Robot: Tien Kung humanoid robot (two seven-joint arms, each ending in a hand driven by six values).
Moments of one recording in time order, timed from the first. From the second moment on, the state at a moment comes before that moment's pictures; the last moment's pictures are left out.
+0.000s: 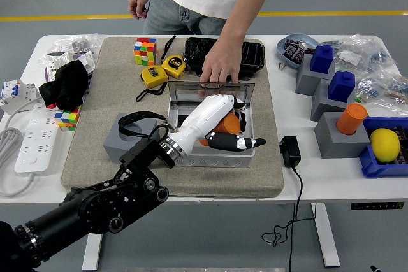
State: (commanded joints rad) left arm -0.57 0.00 -0.59 -1.02 1.70 0.41 -0.25; right arm 0.14 -0.19 0.58 0.22 -0.89 -0.21 -0.10
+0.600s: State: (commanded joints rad) left arm -0.61 0.00 -0.62 -0.92 1.72 0.44 -0.27; right arm 0.14 -0.19 0.58 0.22 -0.88 -0.21 -0.10
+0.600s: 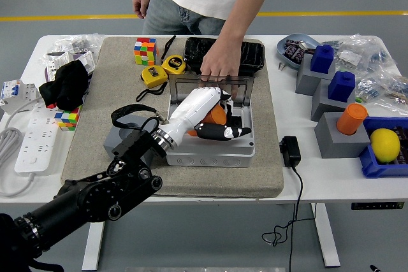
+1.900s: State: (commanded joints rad) left arm -0.63 0.00 -0.64 -0.94 1.82 0.51 -0.39; right arm 0.14 -0.19 0.57 0.22 -0.88 -0.21 -0.10
